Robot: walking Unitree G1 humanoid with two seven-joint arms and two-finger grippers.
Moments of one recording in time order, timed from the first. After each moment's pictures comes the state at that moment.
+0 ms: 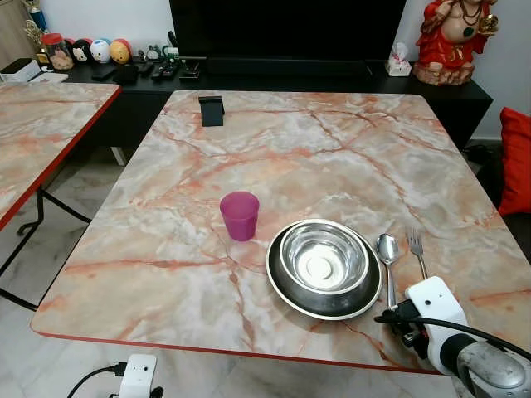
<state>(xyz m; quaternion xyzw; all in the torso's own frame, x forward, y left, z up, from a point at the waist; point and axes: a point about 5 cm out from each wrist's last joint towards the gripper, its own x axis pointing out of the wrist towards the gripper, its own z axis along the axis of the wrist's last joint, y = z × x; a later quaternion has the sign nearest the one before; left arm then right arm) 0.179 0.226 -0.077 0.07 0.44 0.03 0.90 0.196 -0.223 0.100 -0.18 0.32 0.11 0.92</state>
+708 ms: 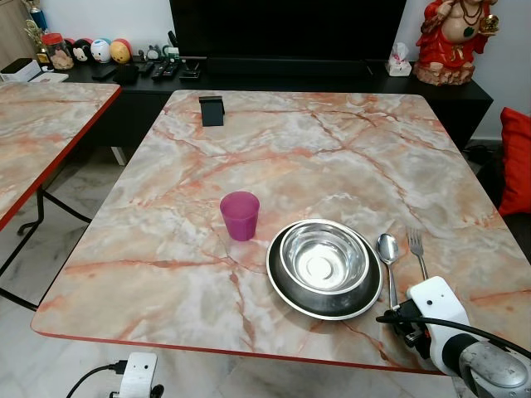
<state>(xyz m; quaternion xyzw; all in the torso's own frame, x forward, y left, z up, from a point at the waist) 0.182 0.226 -0.076 0.07 0.43 0.03 0.90 0.196 -0.226 0.100 -0.18 0.32 0.11 0.92</state>
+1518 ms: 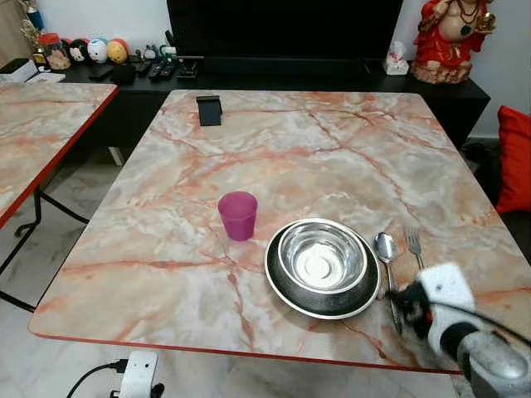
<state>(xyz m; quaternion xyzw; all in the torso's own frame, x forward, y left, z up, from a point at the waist) 0.183 0.225 -0.075 0.07 0.43 0.03 0.90 0.216 -0.227 0.122 -0.12 0.22 0.04 0.97</state>
